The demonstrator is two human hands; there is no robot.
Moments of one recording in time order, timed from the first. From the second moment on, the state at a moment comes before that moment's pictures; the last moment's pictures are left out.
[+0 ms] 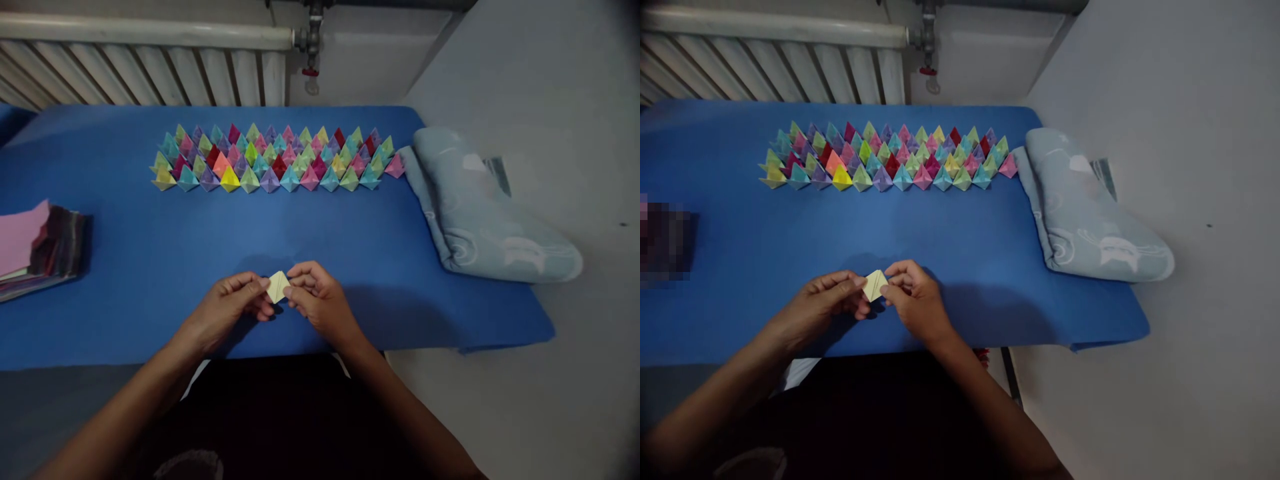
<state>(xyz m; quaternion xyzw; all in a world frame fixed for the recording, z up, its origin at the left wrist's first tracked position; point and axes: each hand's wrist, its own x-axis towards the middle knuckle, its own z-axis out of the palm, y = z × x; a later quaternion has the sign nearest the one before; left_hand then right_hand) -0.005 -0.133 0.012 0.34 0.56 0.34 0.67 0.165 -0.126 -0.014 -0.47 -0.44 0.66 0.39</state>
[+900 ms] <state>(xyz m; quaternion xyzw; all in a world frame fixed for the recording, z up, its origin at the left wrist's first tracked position) -0.033 -0.146 -0.026 0.88 0.40 0.26 0.03 0.158 -0.131 0.005 -0.53 -0.78 0.31 0.12</state>
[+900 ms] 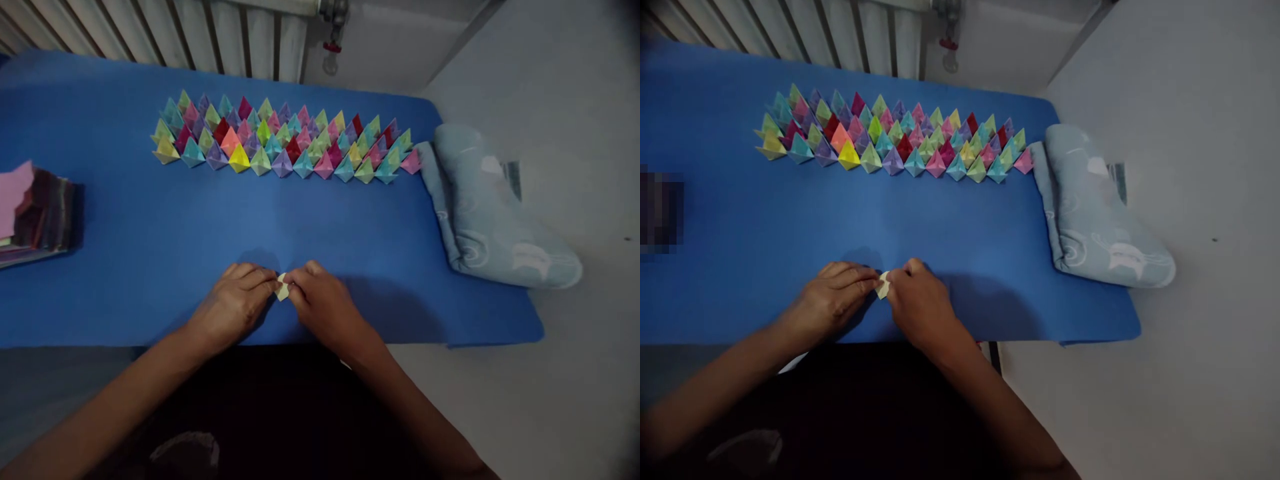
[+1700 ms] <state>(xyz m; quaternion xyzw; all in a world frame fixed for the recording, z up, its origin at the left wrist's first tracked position) -0.042 -0.137 -0.024 0.90 0.36 0.24 0.05 0.172 -0.145 -0.027 -0.42 -0.86 0.17 0.24</state>
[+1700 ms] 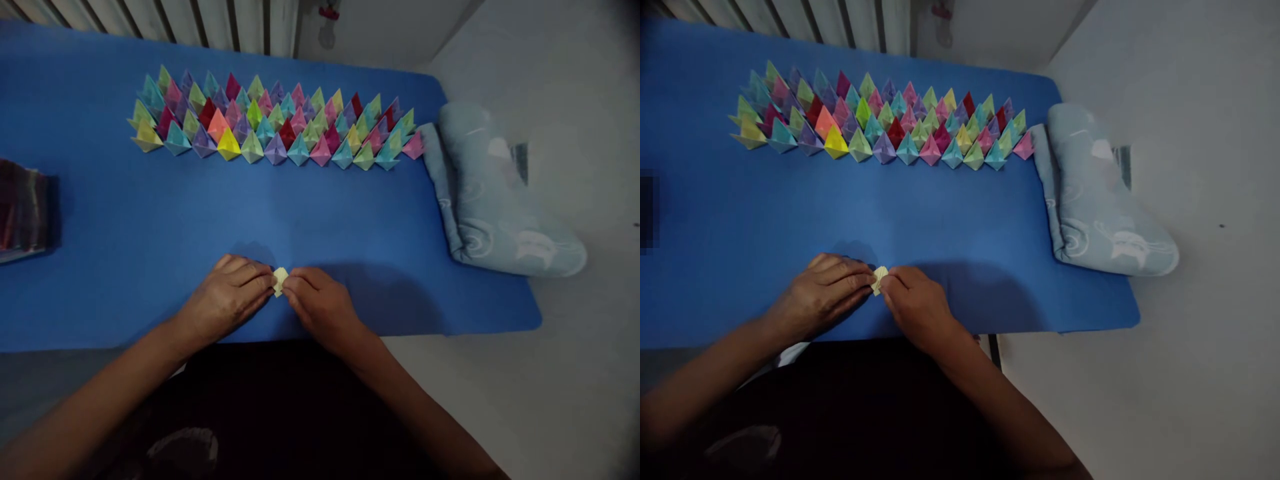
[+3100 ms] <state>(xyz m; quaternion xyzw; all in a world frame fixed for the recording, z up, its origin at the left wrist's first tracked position) -0.017 -0.131 -0.007 0.78 0.56 0.16 0.20 0.159 -0.136 -0.008 -0.55 -0.79 0.24 0.15</state>
